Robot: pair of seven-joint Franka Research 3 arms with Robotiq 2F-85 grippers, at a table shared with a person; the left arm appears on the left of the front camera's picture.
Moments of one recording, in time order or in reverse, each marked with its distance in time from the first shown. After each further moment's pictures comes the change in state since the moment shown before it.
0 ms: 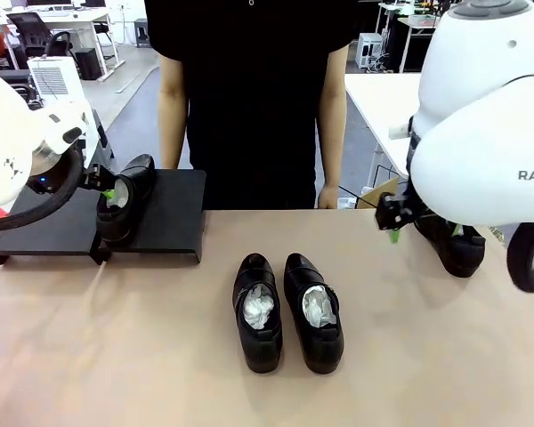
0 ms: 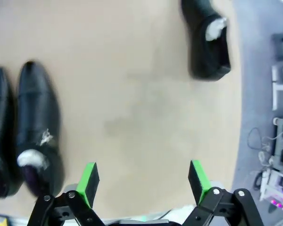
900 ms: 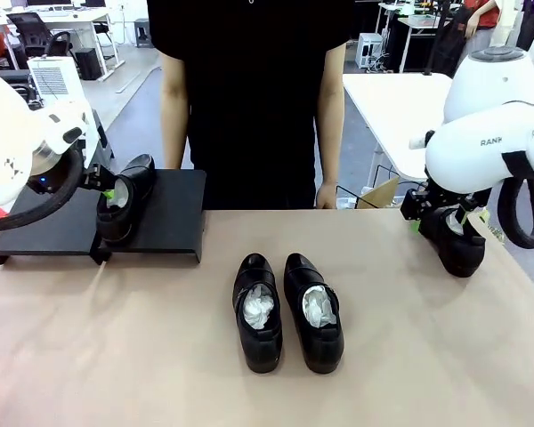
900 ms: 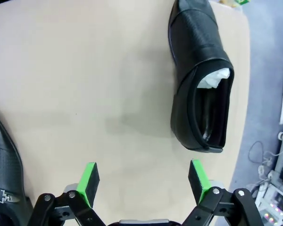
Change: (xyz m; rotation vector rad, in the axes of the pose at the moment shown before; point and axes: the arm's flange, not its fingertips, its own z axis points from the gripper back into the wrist) left arm 0.000 0.000 0.000 0.000 0.000 0.000; right arm 0.096 -0.062 -0.115 0.080 0.081 0.076
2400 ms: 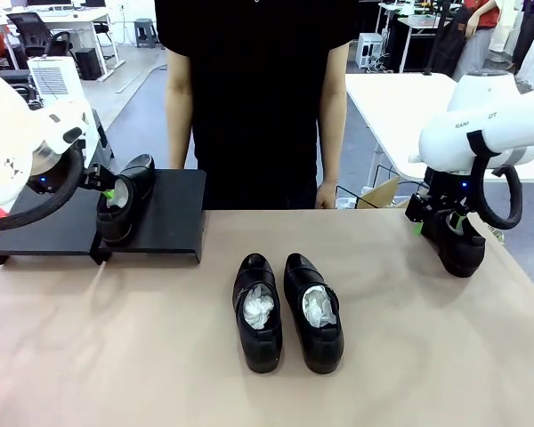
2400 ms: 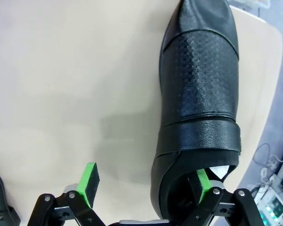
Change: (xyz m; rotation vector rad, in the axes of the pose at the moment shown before) left arm 0.000 0.000 0.000 0.000 0.000 0.000; right arm 0.078 -0.055 -0.090 0.098 0.159 0.068
